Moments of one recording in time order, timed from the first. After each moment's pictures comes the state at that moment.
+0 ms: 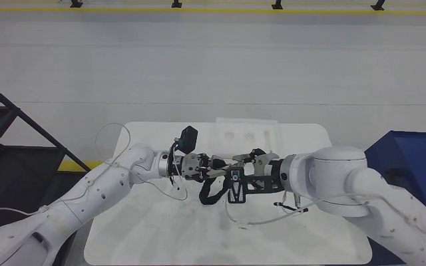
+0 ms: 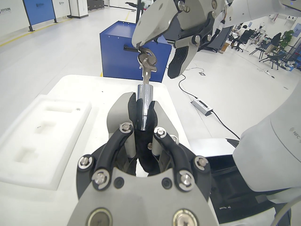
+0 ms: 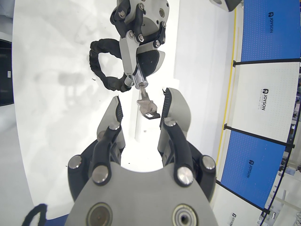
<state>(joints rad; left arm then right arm) 0.60 -0.87 -0.38 -1.35 0.63 -1.01 0.23 -0.68 -0.85 0.81 -2.18 -0.84 -0.70 1.12</state>
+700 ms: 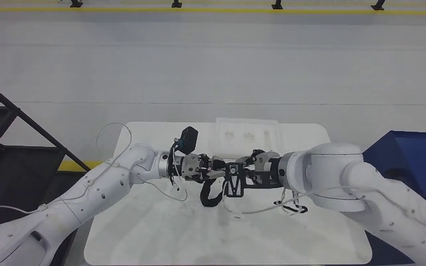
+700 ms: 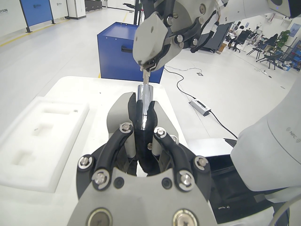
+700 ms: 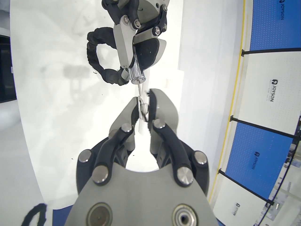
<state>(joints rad) 0.58 -0.87 -0.35 -1.36 0.65 -1.01 0.27 -0.61 -0.83 0.76 -2.15 -0.74 -0.60 1.17</state>
